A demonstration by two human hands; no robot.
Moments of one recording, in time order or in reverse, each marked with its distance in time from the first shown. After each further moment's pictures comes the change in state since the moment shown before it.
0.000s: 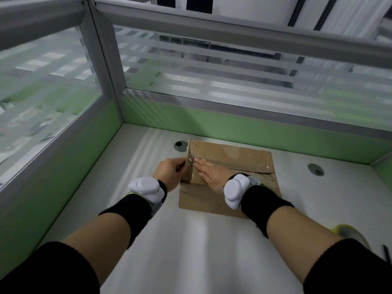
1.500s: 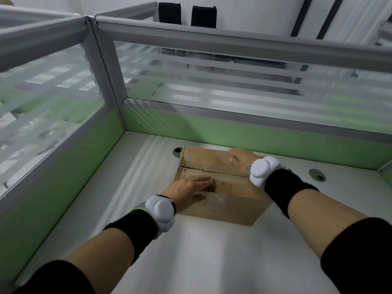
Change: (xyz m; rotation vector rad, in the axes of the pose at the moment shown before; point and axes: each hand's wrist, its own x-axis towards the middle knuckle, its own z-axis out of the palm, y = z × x) left_hand -0.023 0.047 0.028 0.450 -0.321 0.381; right_hand -0.022 0.079 -0.059 -0.037 -0.023 0.278
